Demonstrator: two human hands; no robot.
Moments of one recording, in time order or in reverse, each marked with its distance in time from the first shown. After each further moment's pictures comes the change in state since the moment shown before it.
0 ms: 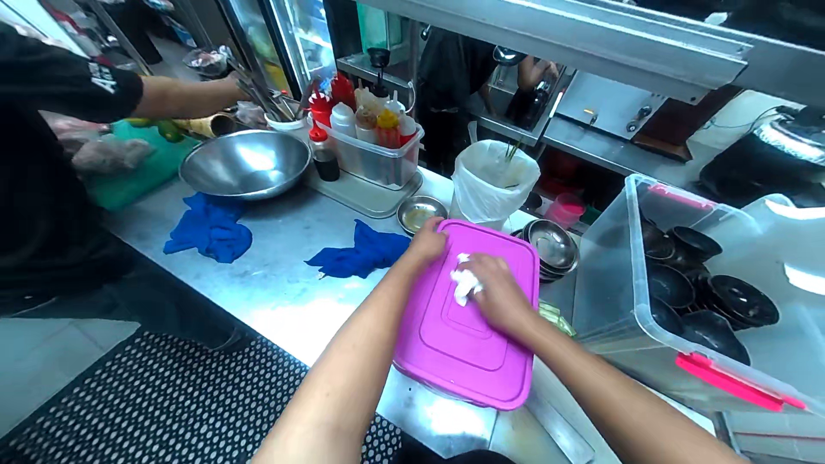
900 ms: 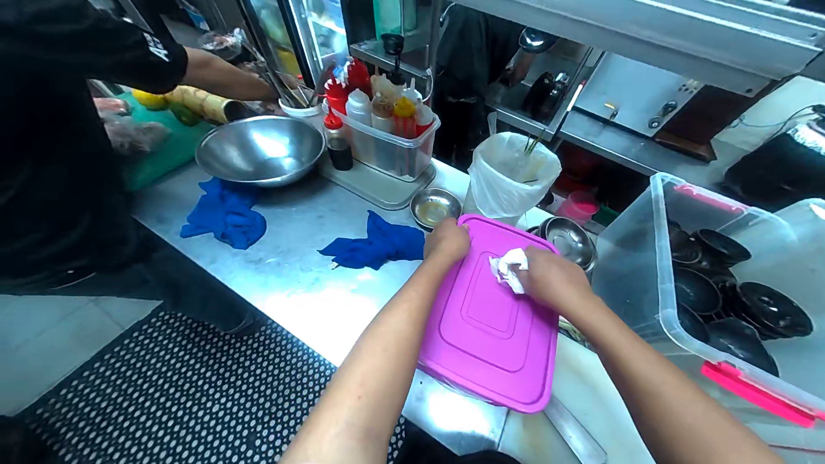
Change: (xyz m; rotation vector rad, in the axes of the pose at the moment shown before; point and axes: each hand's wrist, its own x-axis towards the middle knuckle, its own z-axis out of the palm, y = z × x) left_hand -0.007 0.008 0.006 0.398 0.076 -0.049; right_hand 0.026 0.003 -0.053 -0.405 -0.358 0.576
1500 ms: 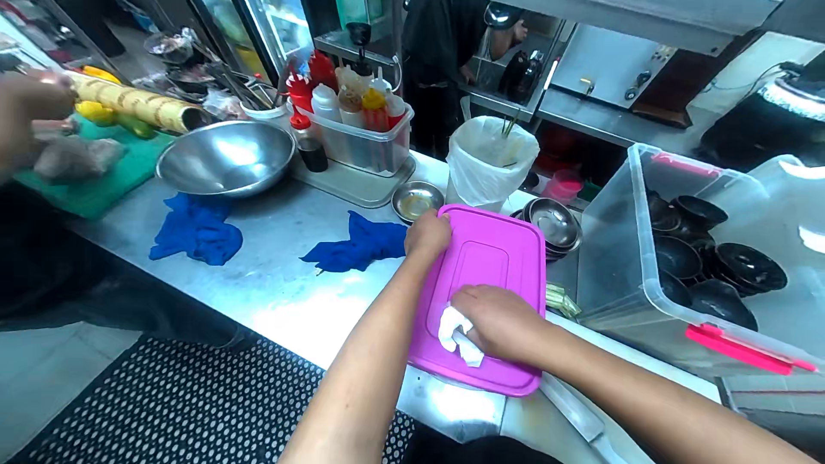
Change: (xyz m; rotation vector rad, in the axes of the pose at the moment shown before) left_hand -0.001 0.001 0.002 0.031 0.032 -0.005; right_hand -0.070 -0.038 0.035 0.038 -0.085 -0.709
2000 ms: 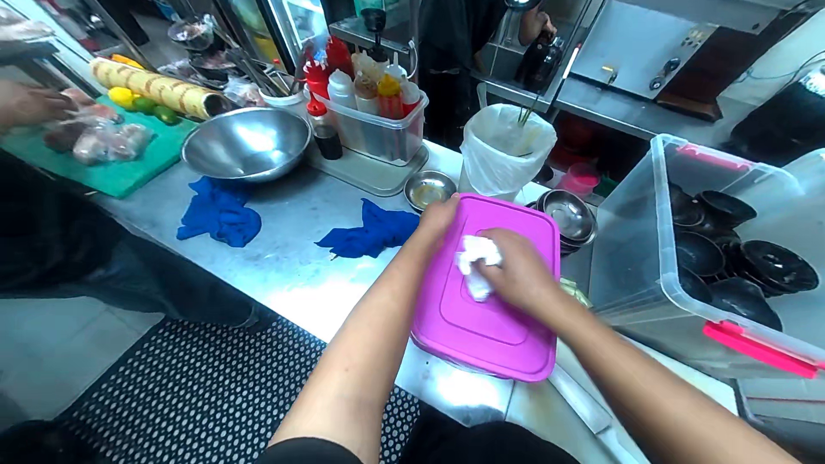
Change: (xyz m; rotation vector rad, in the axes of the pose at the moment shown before) left_hand 0.008 -0.015 0.002 -0.615 -0.066 -0.087; right_hand 0.021 0.022 -0.010 0.264 0.492 0.219
